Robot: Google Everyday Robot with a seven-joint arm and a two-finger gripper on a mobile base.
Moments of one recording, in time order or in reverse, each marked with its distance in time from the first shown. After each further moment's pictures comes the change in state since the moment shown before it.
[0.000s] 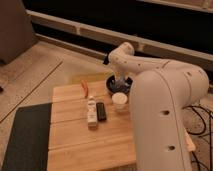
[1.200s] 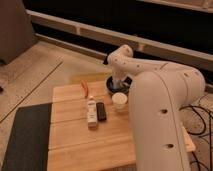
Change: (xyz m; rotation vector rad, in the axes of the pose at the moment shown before) arm 0.000 -0.002 0.000 0.000 -0.001 0.001
